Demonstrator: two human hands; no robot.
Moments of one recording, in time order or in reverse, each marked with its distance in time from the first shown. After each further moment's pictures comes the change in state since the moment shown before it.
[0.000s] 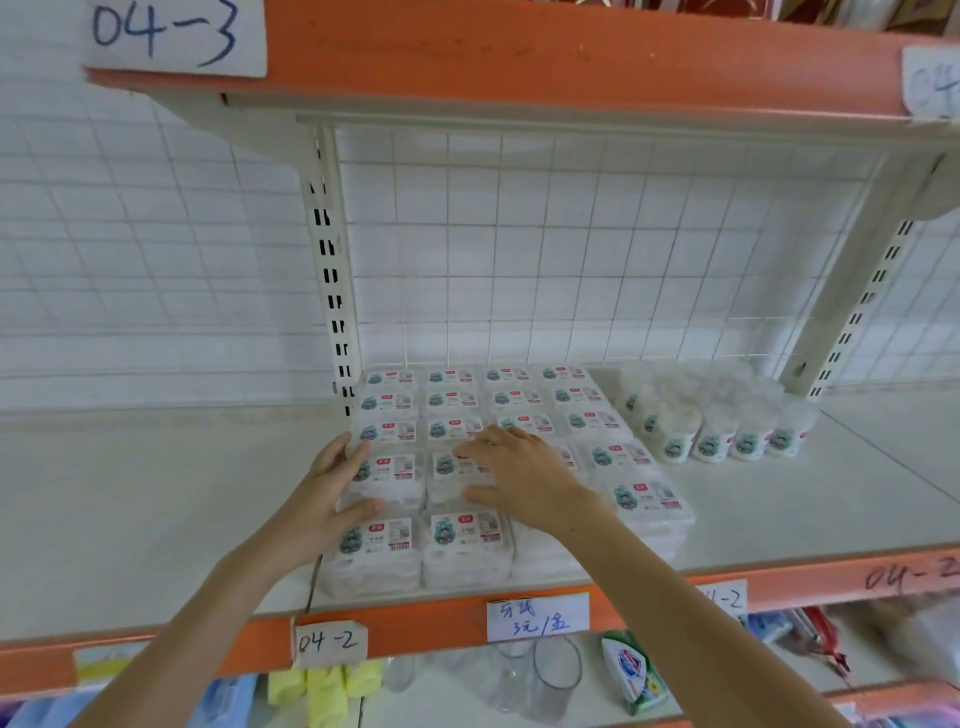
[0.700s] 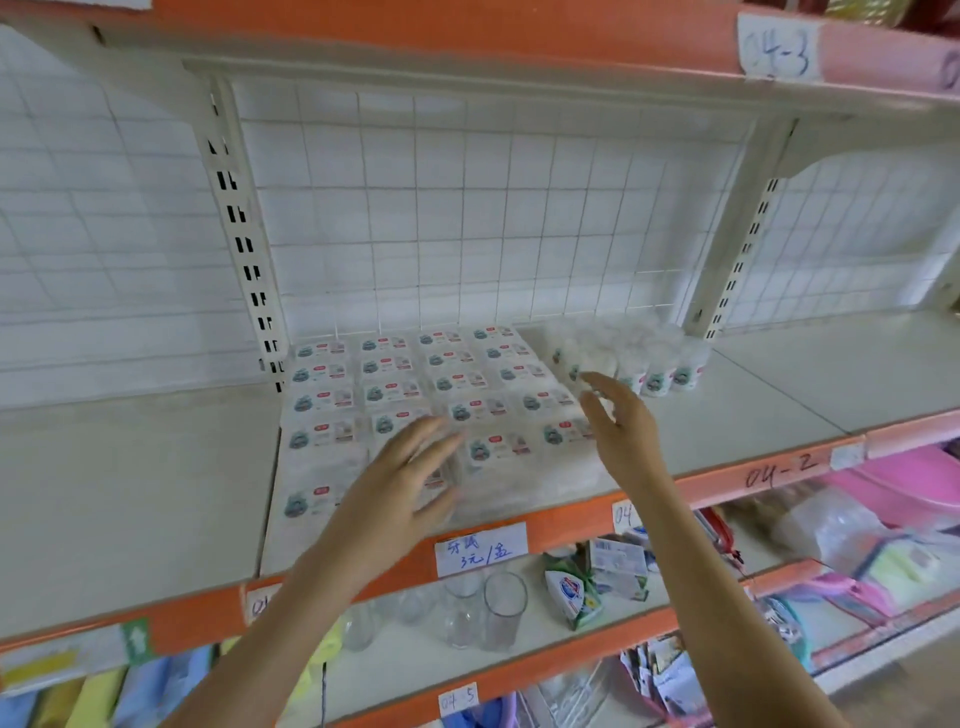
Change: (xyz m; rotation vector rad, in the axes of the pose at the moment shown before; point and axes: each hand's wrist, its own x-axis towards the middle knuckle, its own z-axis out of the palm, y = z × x) left_hand -0.024 0.092 0.065 0.188 0.088 0.504; right_hand -0.112 0.068 -0.009 0.600 0.641 0.606
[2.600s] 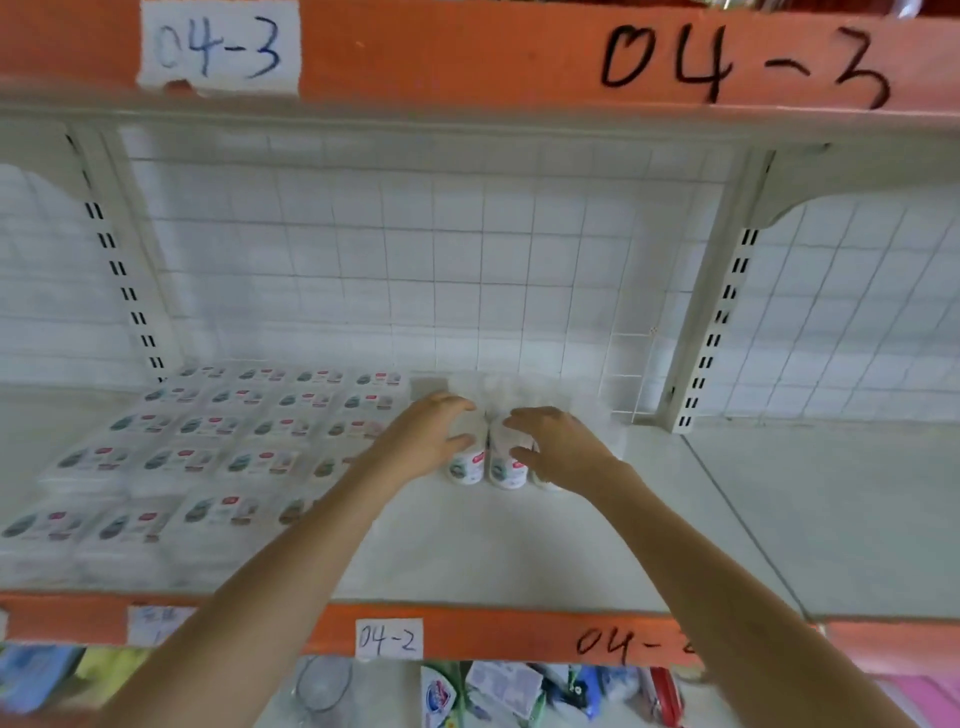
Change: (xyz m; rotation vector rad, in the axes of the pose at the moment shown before) left_hand 0.258 0.093 0.156 0.162 -0.092 -0.429; right_hand 0.191 0.148 -0.099 -0.473 -0.584 -0.522
